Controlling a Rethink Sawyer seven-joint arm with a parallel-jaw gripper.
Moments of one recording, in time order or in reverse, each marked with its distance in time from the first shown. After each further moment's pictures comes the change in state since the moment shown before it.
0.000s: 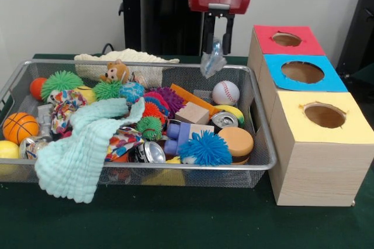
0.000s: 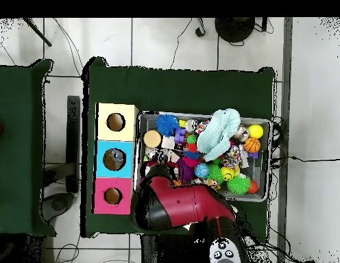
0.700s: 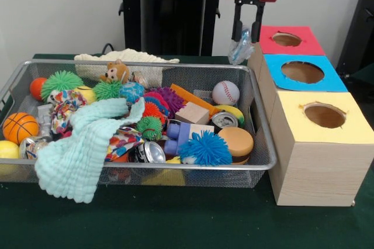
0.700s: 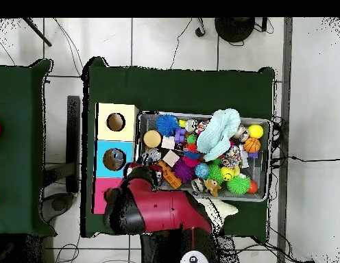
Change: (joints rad) arm 0.175 -0.022 -0.108 0.001 0.197 0.046 0.000
